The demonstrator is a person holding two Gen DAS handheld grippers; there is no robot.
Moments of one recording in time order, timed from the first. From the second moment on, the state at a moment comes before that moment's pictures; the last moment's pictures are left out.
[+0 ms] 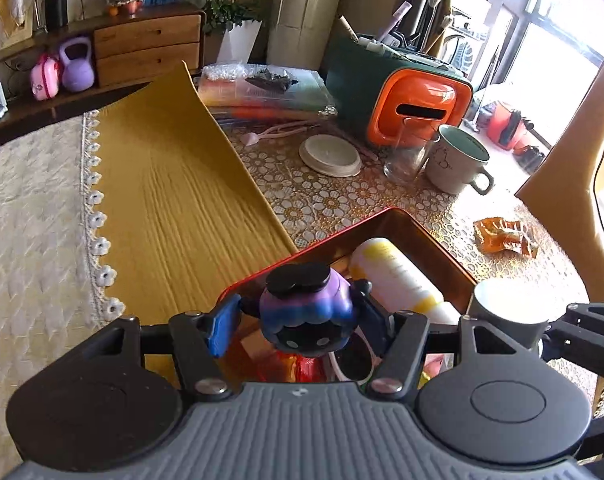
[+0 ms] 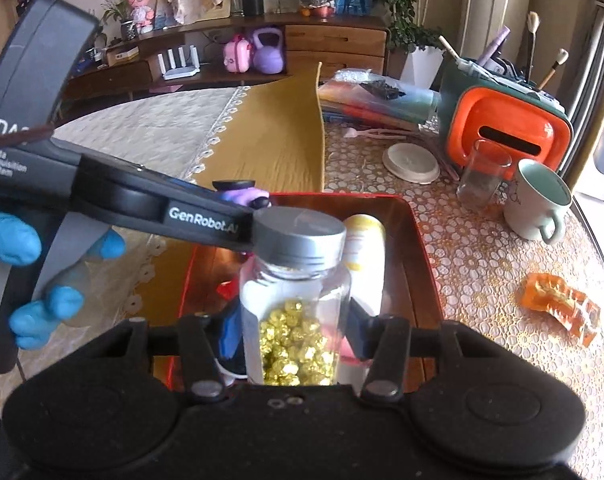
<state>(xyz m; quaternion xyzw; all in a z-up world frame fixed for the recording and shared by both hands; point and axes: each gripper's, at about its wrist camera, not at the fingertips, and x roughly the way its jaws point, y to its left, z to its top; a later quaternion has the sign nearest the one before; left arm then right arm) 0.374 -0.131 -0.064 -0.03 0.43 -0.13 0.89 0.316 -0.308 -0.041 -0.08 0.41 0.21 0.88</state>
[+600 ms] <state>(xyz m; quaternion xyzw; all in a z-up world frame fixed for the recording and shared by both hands) 0.361 -0.136 -0.079 -0.04 0.42 -0.17 0.89 0.322 -0.322 -0.043 -0.01 0.42 0.18 0.89</state>
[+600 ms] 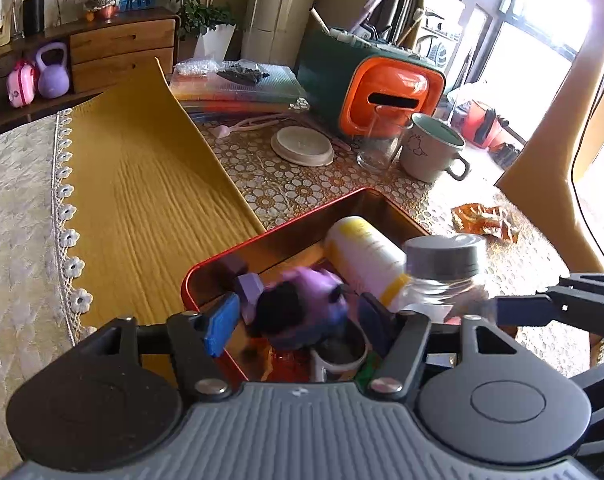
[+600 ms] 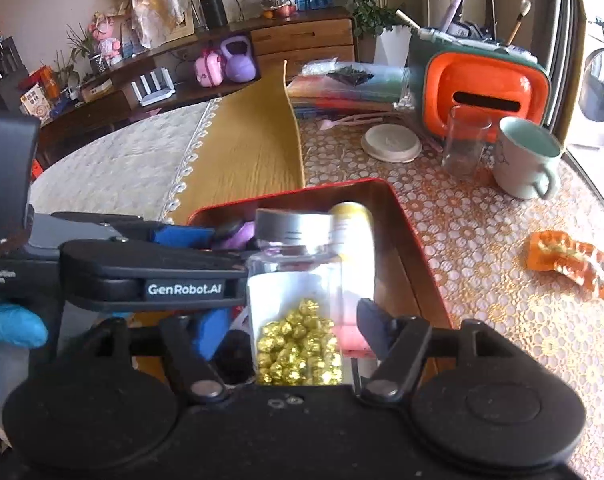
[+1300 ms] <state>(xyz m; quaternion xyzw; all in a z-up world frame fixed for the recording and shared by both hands) 0.268 -0.097 -0.025 -0.01 0.37 -0.17 0.91 0.258 -0.316 -0.007 0.00 0.36 0.17 0.92</state>
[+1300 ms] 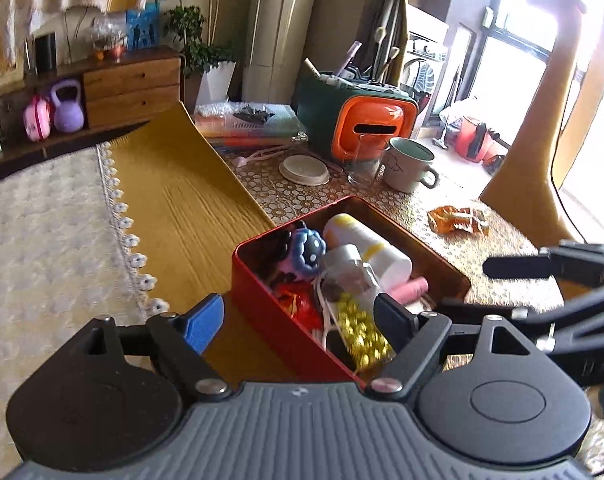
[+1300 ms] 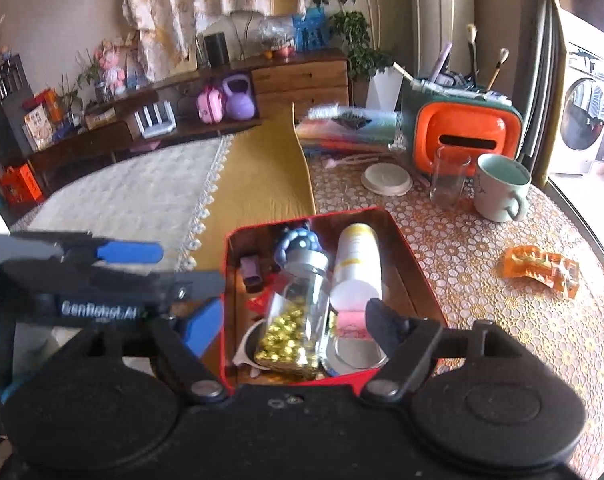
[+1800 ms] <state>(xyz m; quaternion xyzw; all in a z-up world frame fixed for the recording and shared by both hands) 0.195 -0.076 0.007 0.01 0.32 -0.17 0.93 0.190 -0.299 0.014 -0.02 0.29 0.17 0.94</state>
